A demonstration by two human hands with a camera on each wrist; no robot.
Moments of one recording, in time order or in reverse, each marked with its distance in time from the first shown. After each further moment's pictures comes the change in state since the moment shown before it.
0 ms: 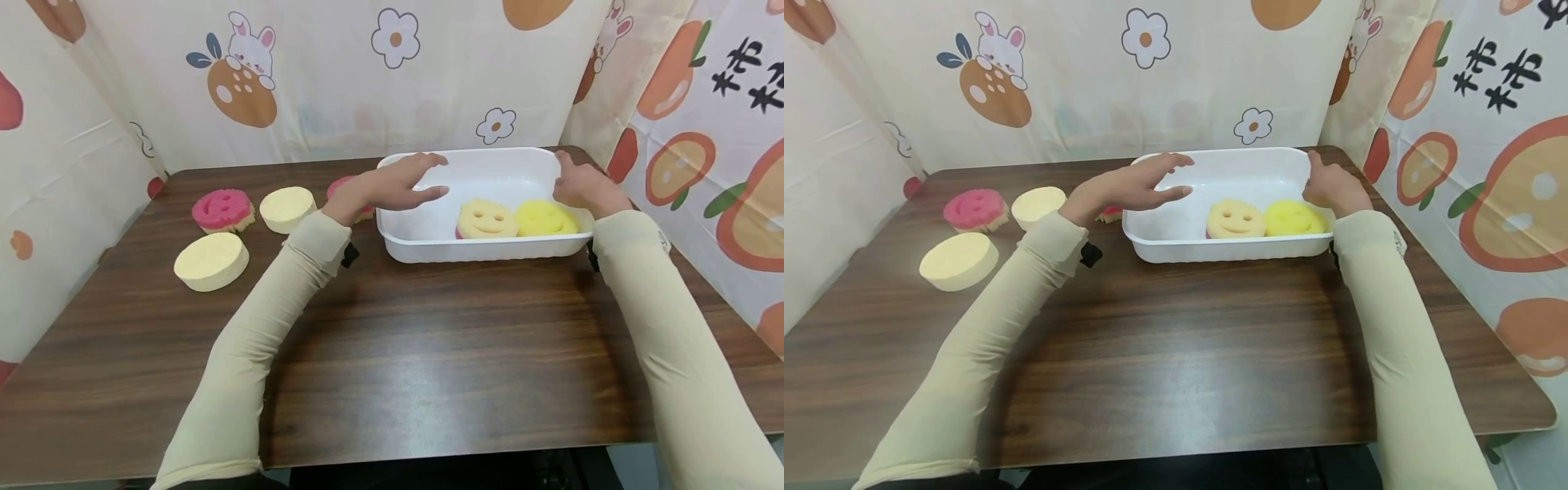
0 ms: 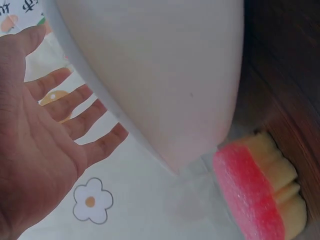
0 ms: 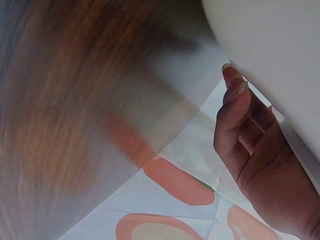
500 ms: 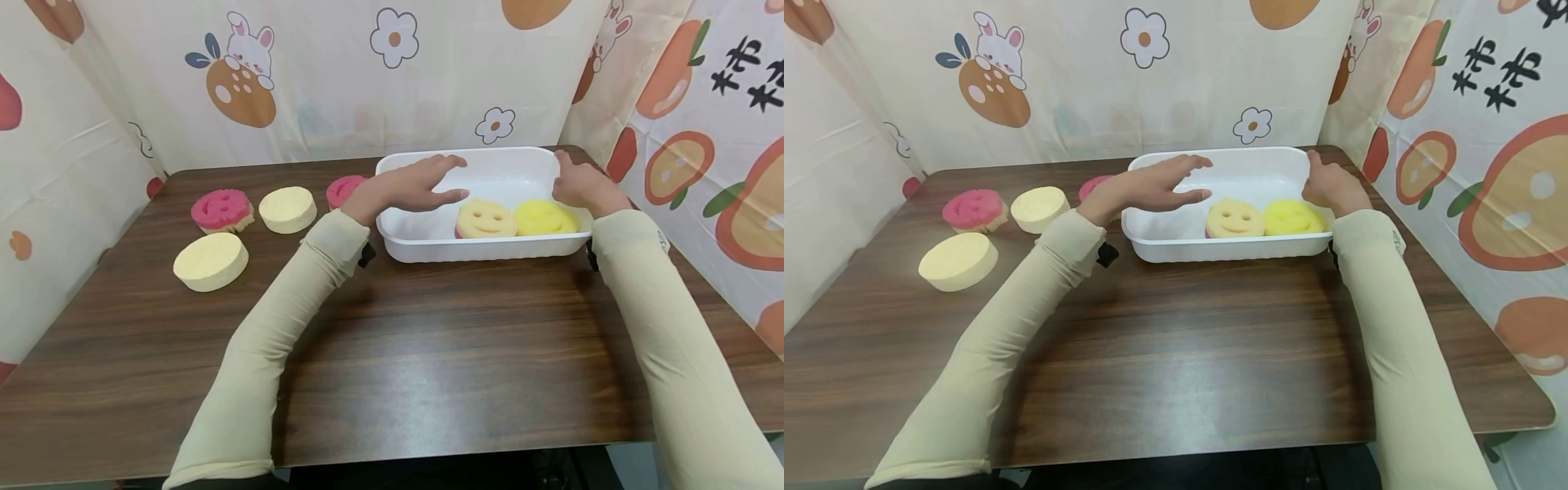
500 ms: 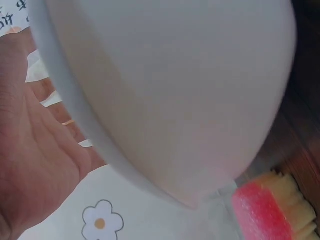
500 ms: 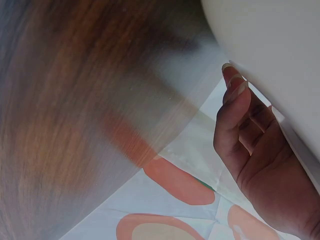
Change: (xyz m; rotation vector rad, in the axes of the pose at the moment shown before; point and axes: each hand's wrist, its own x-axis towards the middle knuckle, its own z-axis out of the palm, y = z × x) left_hand 0.017 0.022 0.006 0.012 -0.041 0.003; right_hand 0.000 -0.001 0.001 -0.002 0.000 0.006
